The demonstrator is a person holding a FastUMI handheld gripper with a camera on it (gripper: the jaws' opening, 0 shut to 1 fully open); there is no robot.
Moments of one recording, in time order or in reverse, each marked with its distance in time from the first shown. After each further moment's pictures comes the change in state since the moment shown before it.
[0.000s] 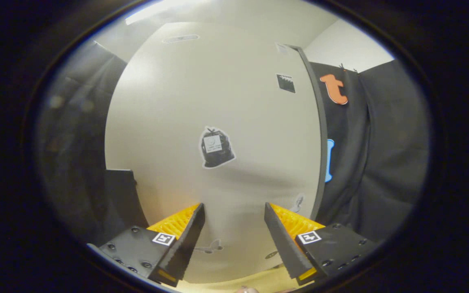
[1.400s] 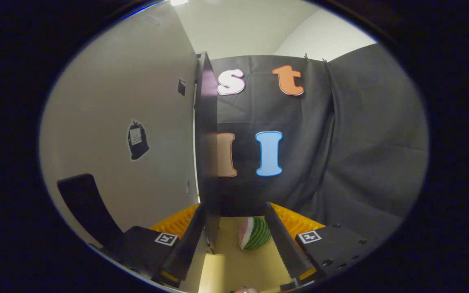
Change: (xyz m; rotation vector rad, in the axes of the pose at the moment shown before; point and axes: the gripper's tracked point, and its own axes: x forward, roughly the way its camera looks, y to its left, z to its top) arm -0.092 -0.315 0.008 -0.007 0.050 -0.045
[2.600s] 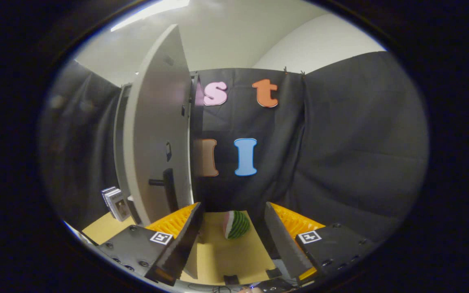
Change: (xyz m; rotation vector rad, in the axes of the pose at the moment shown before) arm -0.124 -0.031 0.015 0.001 -0.018 -0.111
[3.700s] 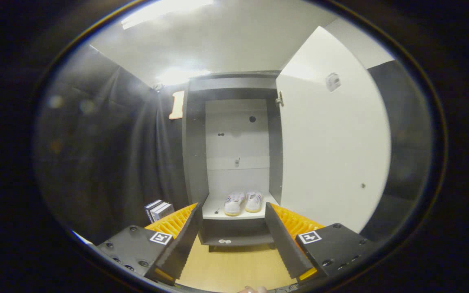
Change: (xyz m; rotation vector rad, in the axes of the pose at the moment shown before) arm -0.040 0.313 0.003 0.039 -0.039 0.088
